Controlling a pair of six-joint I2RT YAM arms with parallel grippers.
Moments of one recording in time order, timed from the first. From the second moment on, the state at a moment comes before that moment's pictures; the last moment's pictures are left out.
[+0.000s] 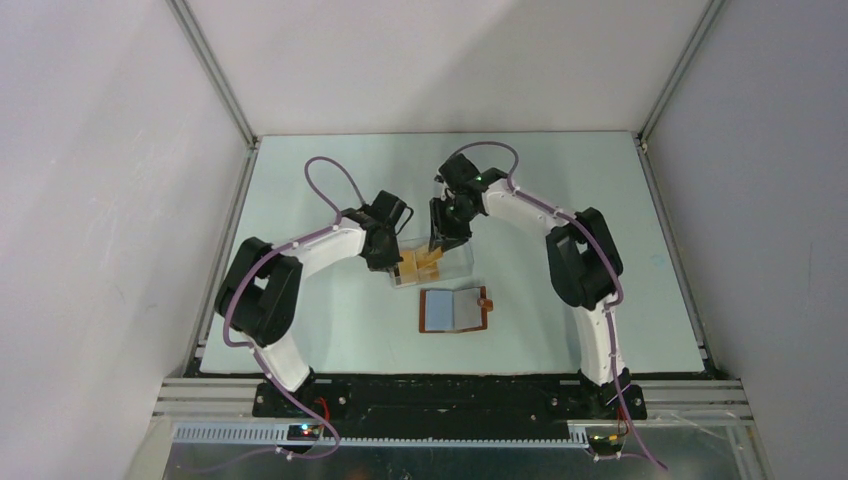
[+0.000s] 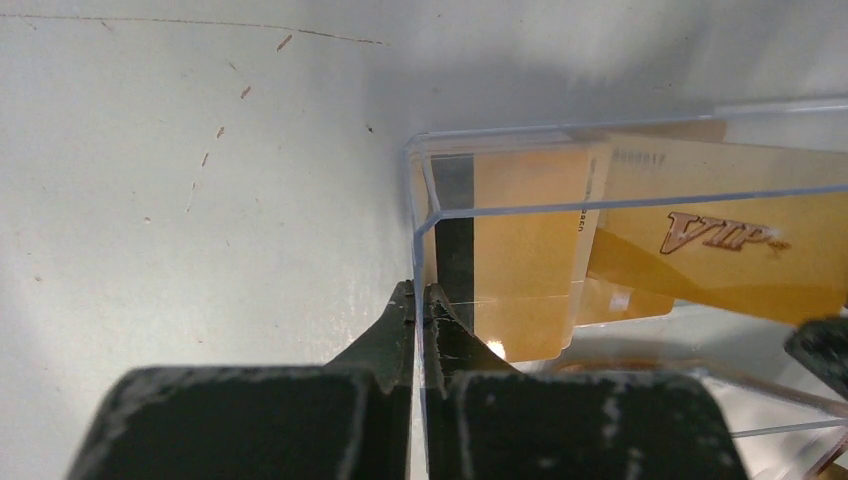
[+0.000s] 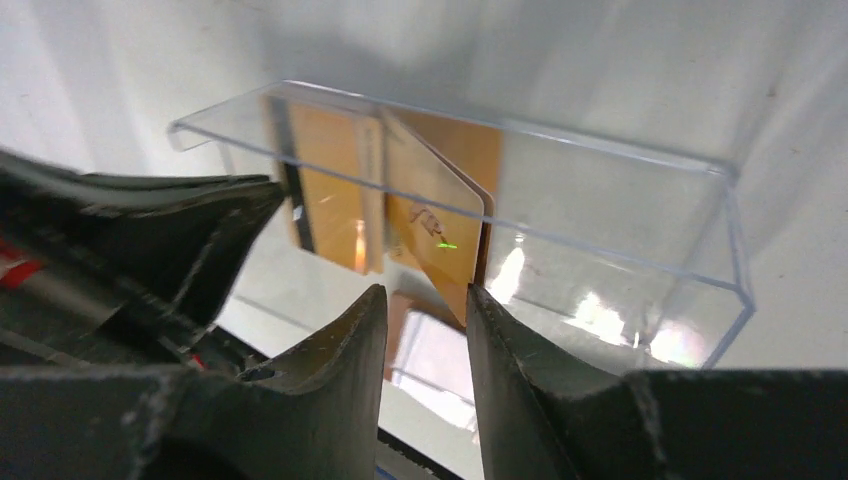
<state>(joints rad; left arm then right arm) -0.53 1.72 1.10 -0.59 -0.13 -0.68 0.62 2.12 1.72 -0.76 -0.32 0.49</state>
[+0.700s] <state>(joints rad) -0.53 1.73 1.10 -0.59 -0.13 -0.67 0.61 2.08 1.68 -0.61 -0.54 0.57</state>
